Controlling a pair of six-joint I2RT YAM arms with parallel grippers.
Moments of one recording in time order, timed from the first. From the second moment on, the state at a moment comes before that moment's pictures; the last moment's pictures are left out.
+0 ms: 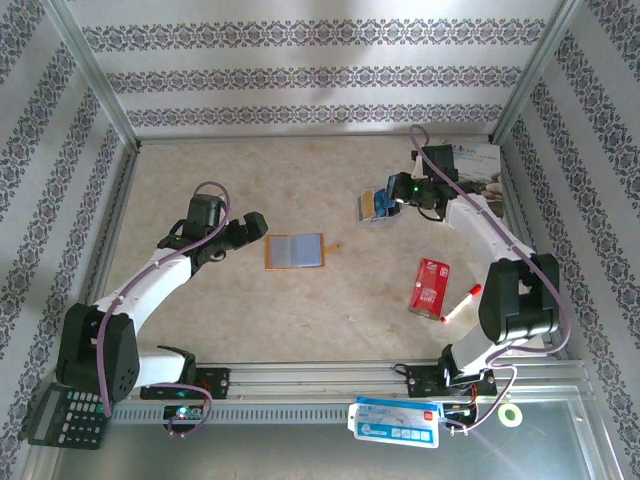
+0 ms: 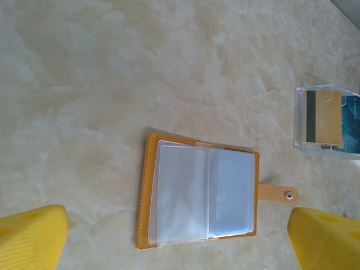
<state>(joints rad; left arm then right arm) -0.21 1.29 0.79 -0.29 0.22 -0.65 0.14 1.61 1.24 -0.46 -0.22 0.40</state>
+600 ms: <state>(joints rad) -0.21 1.31 0.79 -0.32 0.24 -0.63 0.14 1.86 1.45 -0.63 -0.27 0.26</state>
